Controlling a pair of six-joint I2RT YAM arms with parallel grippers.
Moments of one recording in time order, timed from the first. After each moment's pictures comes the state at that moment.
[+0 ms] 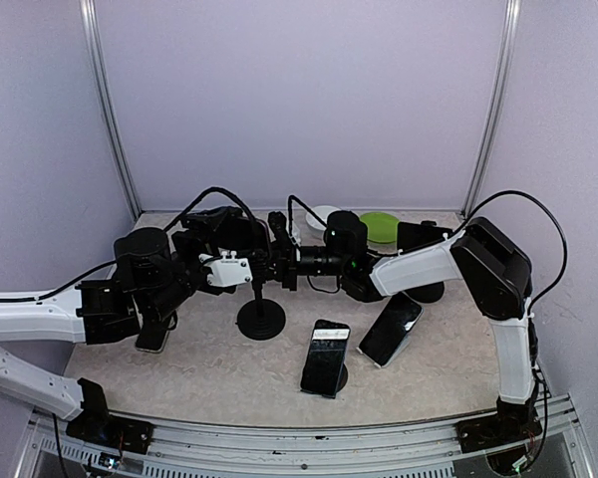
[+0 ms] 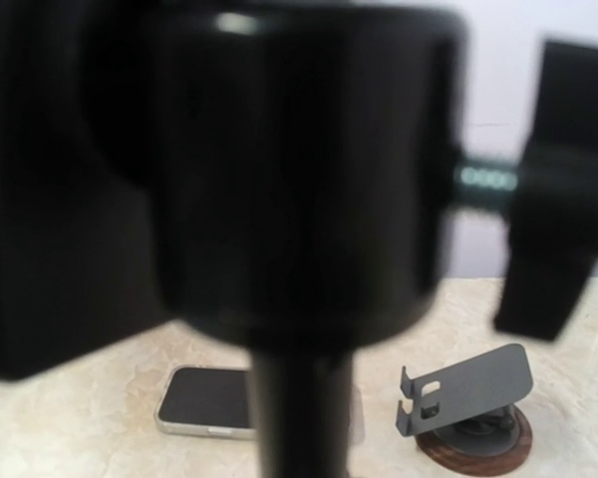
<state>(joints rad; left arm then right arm) -1.04 1.13 0.75 0.28 -0.58 1.30 0.85 2.13 1.35 0.84 -0.74 -0.03</state>
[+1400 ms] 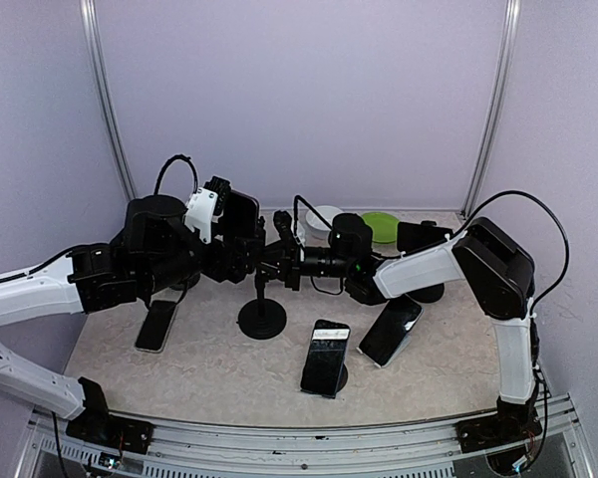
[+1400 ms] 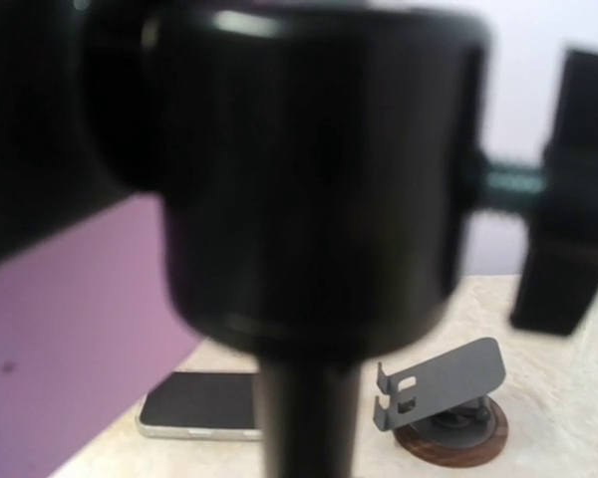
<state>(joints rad) -0.97 1.17 0.96 -0.11 -0.42 -0.12 0.84 2.12 1.30 0.89 -0.70 -0.02</state>
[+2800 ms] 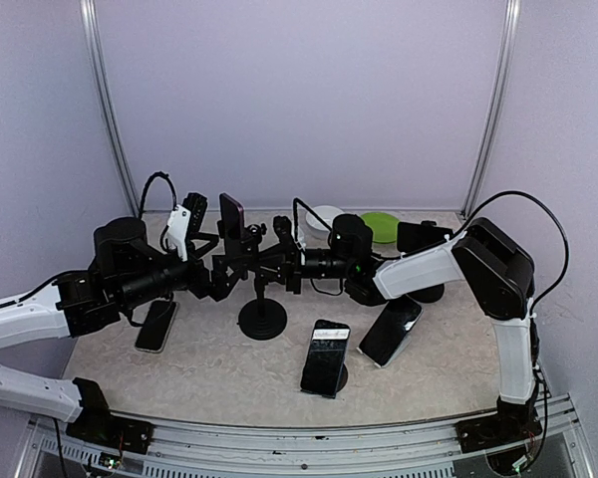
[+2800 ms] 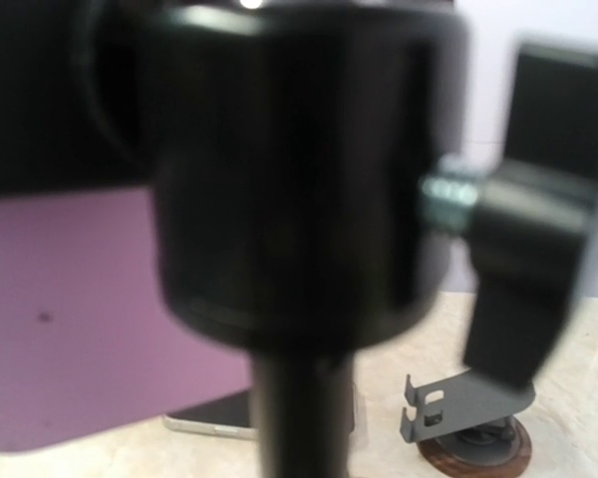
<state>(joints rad) -0.86 1.02 0.74 0.10 -0.09 -0.13 0.84 2.12 1.30 0.90 -0.76 -0.05</state>
